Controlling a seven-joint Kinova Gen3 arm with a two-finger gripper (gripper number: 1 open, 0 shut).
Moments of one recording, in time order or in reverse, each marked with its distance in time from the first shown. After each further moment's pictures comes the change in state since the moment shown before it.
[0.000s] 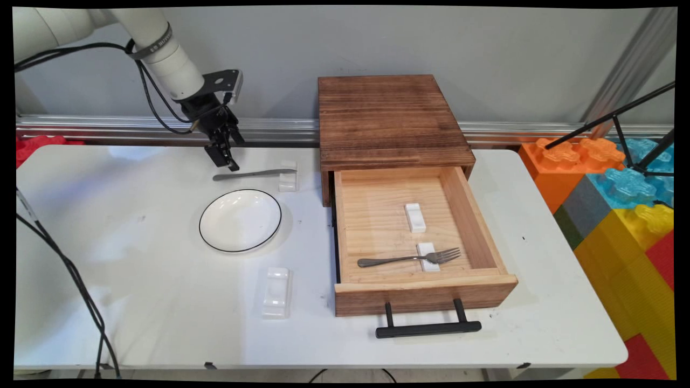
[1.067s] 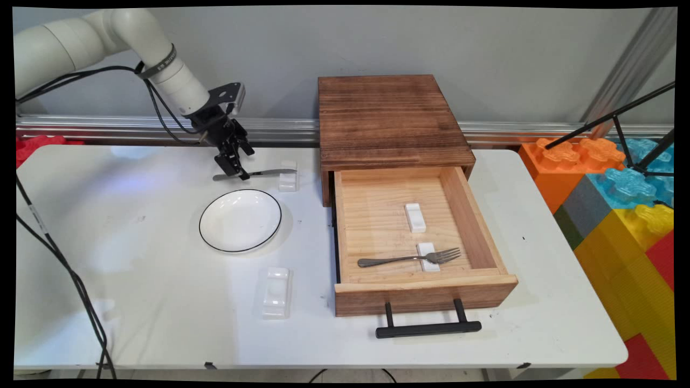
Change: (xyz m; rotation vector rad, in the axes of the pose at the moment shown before) arm -0.026 -0.016 0.047 -0.042 0.113 -0.019
